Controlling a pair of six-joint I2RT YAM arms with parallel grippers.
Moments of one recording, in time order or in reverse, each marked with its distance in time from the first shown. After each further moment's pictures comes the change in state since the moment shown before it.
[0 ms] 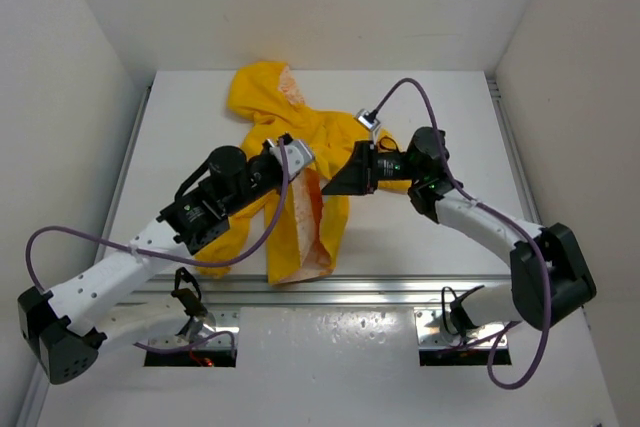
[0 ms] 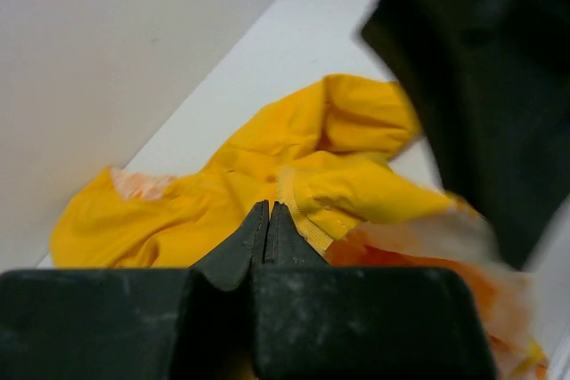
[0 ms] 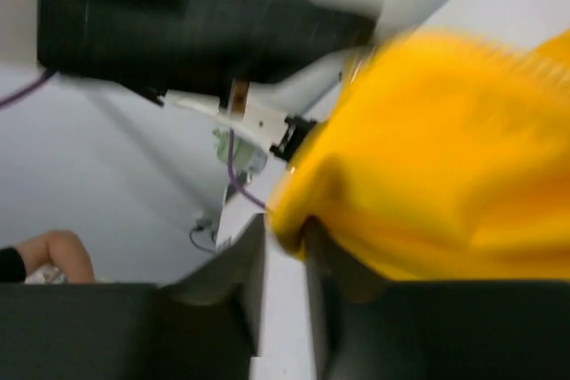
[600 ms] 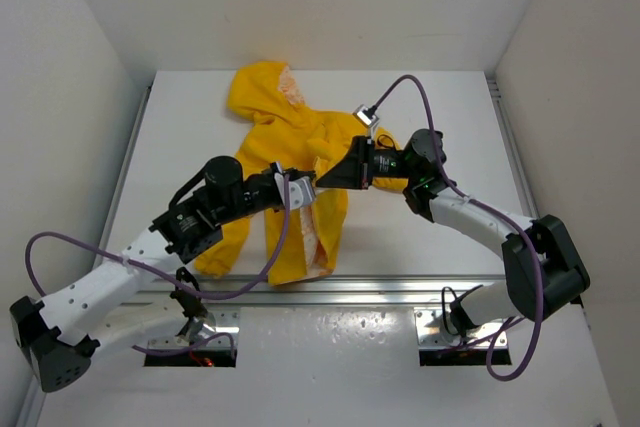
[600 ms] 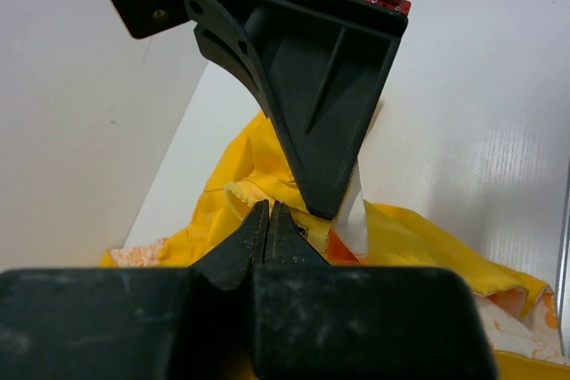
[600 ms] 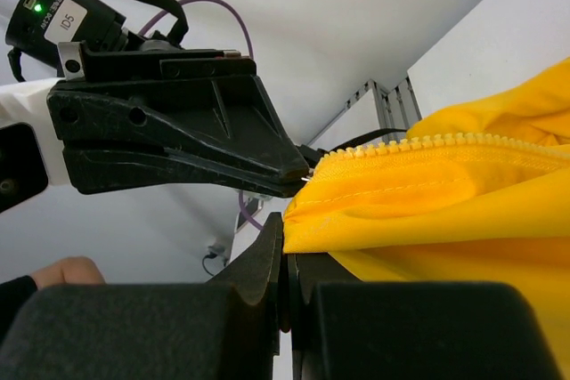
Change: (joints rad) left arm -0.010 -0.069 -0.041 -0.066 0.188 0.244; right arm 0.023 0.033 0.002 0.108 0.054 0.103
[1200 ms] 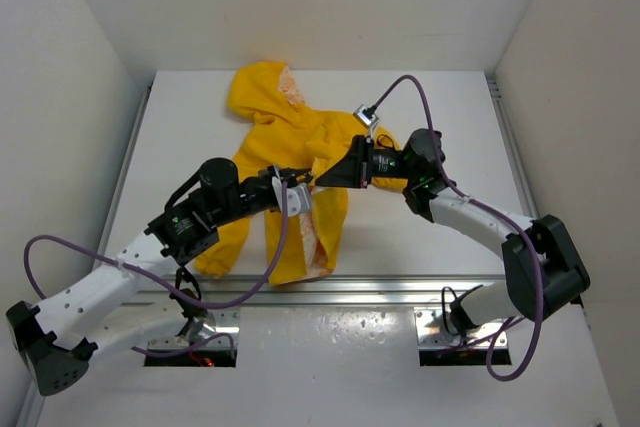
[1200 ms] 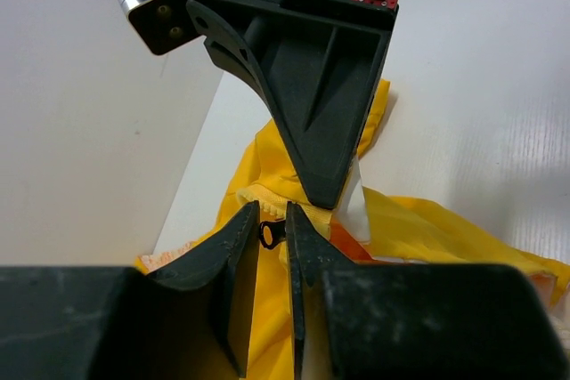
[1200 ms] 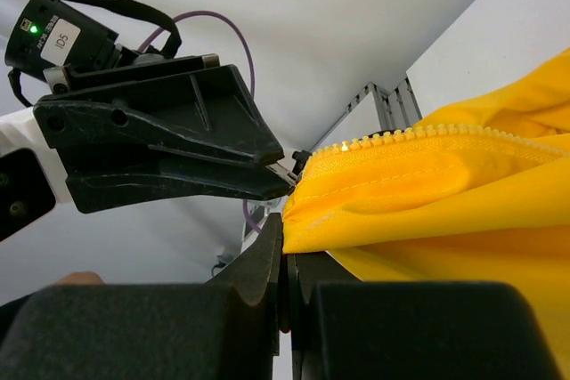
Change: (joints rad) left arm 0.000 -0.025 -0.003 -0.010 0.007 0.067; right arm -0.003 0.000 0.000 -0.028 0.030 0.019
